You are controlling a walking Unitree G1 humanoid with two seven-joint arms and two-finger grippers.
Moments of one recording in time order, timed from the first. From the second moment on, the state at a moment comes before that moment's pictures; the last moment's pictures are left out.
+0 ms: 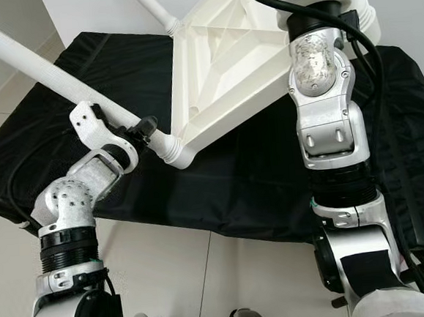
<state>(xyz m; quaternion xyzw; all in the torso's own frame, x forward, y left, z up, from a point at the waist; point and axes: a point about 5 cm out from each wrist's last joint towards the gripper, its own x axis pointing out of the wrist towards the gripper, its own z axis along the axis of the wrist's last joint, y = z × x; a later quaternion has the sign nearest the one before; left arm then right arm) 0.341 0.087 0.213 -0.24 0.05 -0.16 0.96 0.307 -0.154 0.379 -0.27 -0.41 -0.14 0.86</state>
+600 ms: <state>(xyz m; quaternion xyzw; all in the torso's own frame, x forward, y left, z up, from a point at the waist) 0.345 0.088 0.222 0.01 -0.06 -0.13 0.99 0.268 -0.210 0.263 -0.10 -0.21 -0.24 0.94</state>
